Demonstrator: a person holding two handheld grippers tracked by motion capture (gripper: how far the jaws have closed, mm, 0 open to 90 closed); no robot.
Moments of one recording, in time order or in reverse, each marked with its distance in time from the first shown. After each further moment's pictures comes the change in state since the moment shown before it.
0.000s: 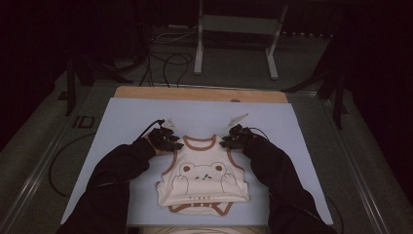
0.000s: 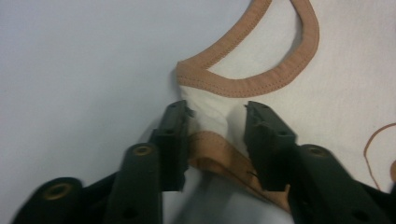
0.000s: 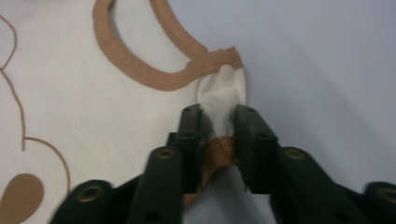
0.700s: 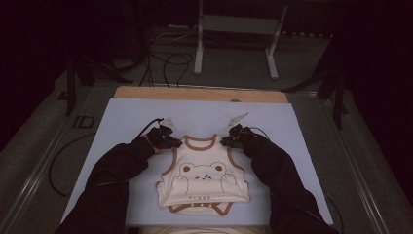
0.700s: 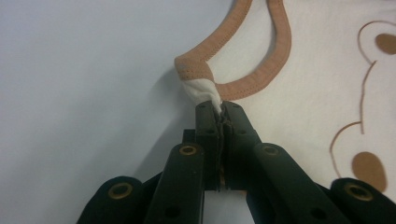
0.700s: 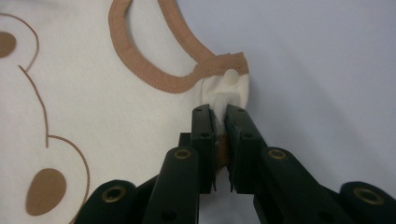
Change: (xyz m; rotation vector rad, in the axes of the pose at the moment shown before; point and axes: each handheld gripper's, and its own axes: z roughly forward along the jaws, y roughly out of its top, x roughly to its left) left arm 0.001 0.004 -0.010 -0.015 -0.064 -0.006; right arm 0.005 0.006 -0.010 -0.009 0.003 -0.032
